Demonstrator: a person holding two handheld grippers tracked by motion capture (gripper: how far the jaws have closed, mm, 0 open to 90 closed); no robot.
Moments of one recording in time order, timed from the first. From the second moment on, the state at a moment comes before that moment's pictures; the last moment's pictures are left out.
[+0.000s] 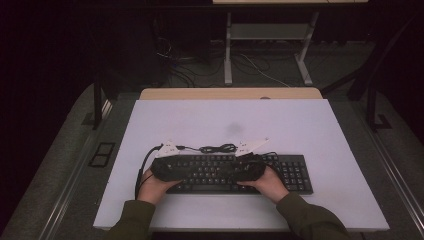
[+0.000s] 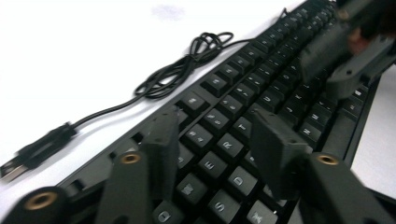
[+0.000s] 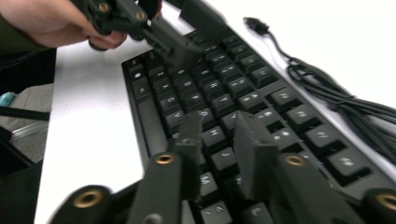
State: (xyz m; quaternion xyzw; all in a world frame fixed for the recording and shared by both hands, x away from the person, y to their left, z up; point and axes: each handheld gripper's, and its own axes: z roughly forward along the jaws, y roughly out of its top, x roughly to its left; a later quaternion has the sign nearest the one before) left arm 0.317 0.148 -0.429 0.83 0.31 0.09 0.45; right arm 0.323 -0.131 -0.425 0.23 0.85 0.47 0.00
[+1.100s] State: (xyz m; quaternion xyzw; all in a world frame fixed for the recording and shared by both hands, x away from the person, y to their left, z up) left arm 0.327 0.112 -0.439 0.86 0.29 0.06 0.42; right arm 0.334 -0.161 -0.423 0.28 0.82 0.50 0.03
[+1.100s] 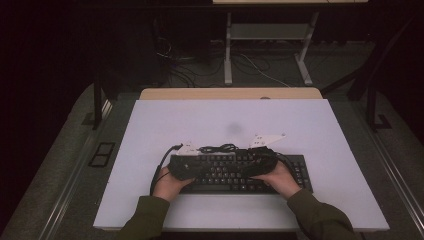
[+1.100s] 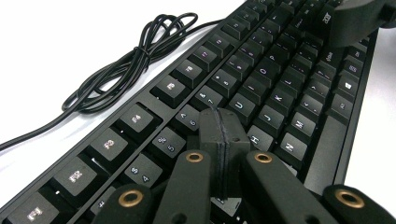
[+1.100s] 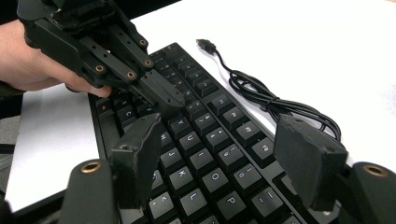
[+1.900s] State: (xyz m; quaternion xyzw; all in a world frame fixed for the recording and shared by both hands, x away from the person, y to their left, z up) left arm 0.321 0.124 -0.429 0.83 0.29 0.05 0.46; right arm 0.336 -0.170 -0.422 0.29 0.82 0.50 0.05
